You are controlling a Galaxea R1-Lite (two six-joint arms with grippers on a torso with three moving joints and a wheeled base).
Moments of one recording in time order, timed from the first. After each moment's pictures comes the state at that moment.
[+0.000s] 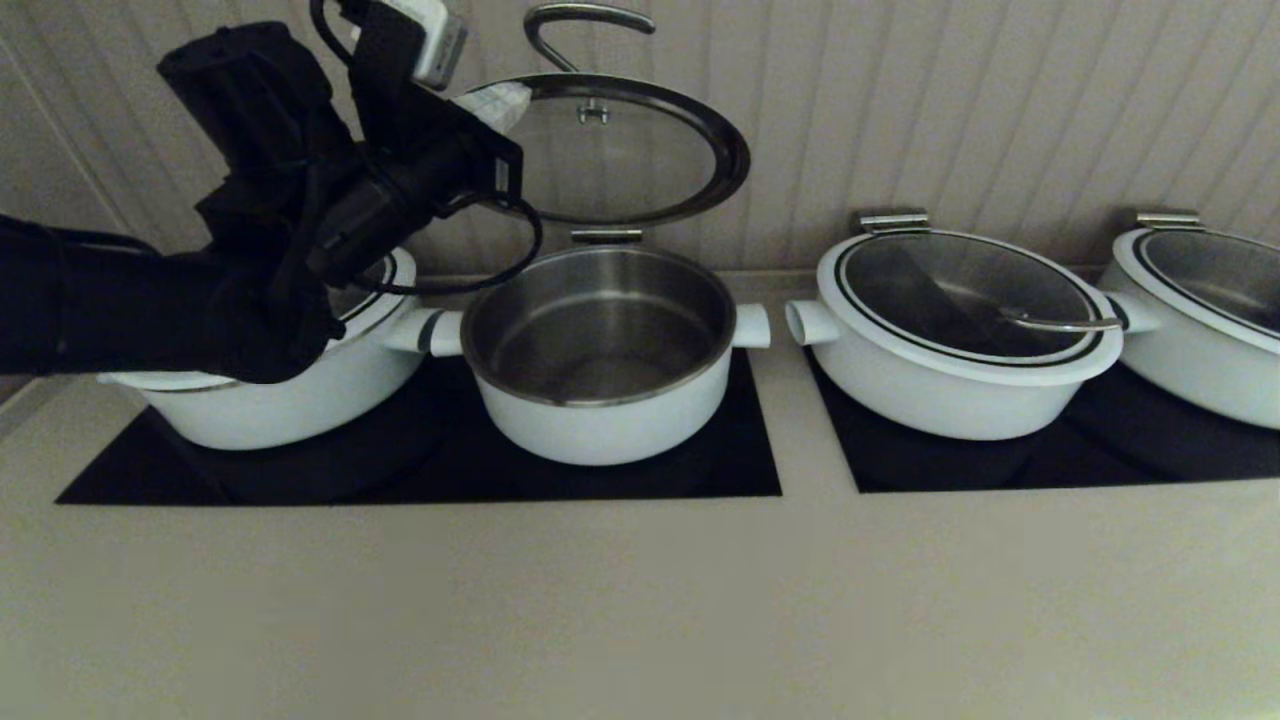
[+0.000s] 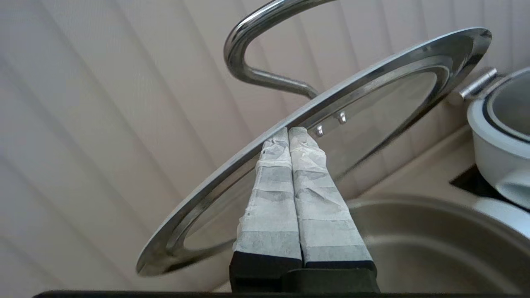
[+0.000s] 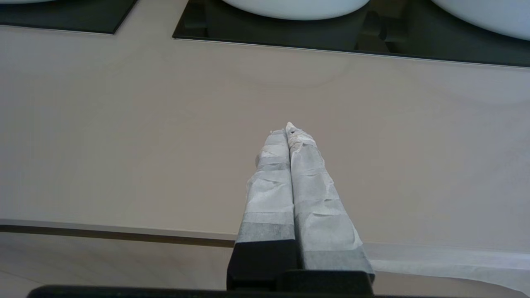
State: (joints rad) left arm -0.34 1.87 -1.35 -0.90 -0.14 0.39; right arm -0.01 0.00 -0.04 0.09 0.03 -0.08
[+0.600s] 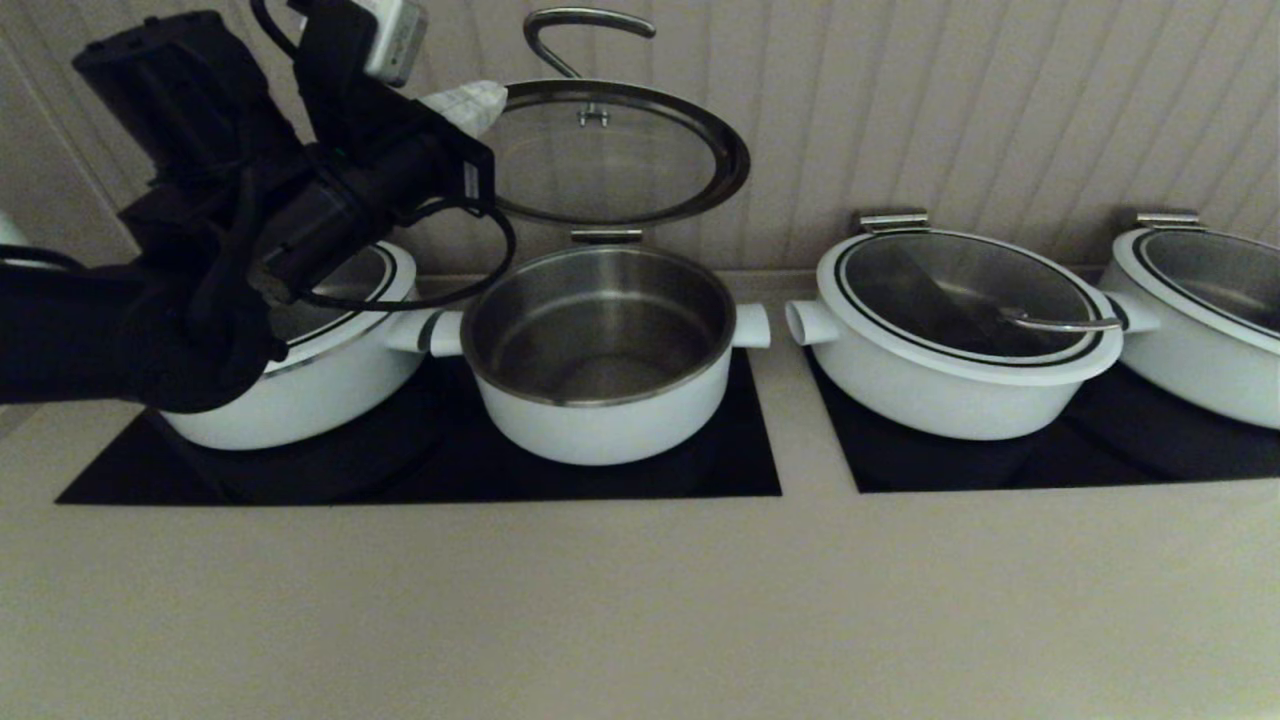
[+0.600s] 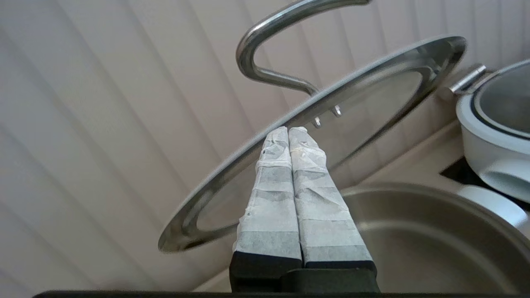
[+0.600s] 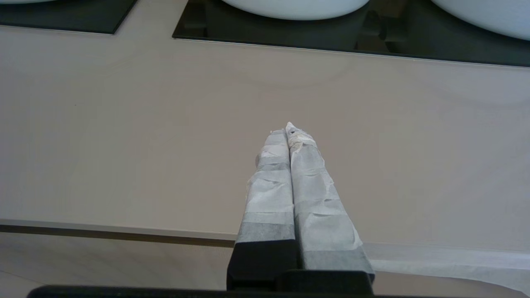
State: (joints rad) left arm -0.34 1.76 -1.23 -0.90 -0.14 0.39; right arm -0.01 0.00 -0.04 0.09 0.03 -0.08
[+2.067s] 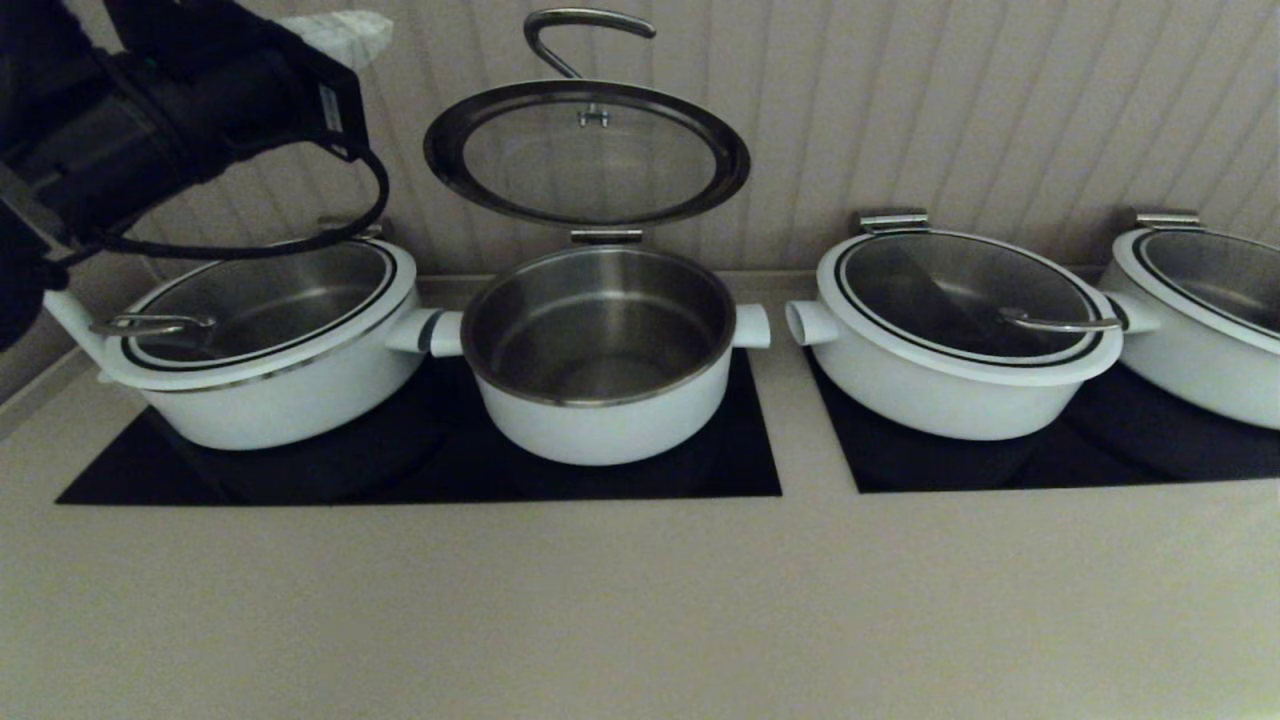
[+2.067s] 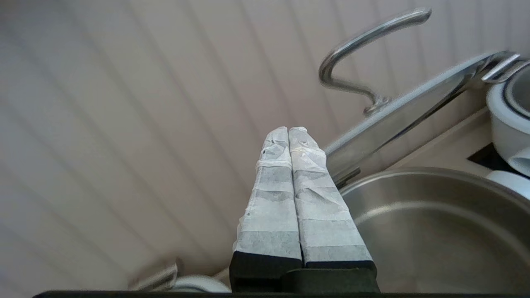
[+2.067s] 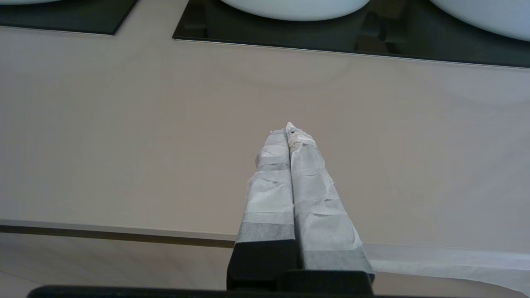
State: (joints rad) left arm -0.22 1.59 -1.30 -0.62 -0.20 0.40; right arm -0.01 0.00 -0.04 0.09 0.03 -0.08
